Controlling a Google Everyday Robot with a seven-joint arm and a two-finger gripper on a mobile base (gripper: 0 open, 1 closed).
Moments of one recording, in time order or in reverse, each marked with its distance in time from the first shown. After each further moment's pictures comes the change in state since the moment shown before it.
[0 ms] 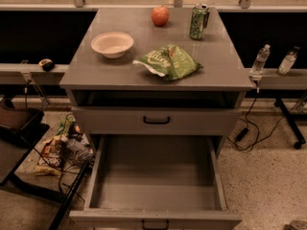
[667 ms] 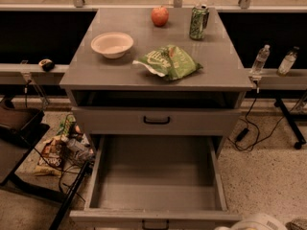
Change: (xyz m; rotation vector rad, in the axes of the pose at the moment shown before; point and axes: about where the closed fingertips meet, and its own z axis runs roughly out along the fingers) arm -0.072 -0.016 0.087 0.024 -0.155 -0.108
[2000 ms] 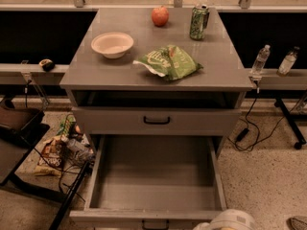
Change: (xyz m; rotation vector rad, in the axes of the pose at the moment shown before) arm -0.039 -0.007 0.072 -0.028 -0.098 0.040
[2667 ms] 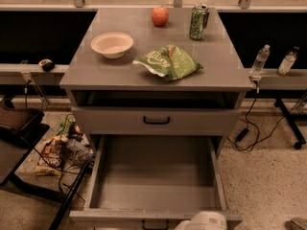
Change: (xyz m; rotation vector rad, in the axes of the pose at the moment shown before) arm -0.029 -0.008 0.076 0.034 -0.039 0.073
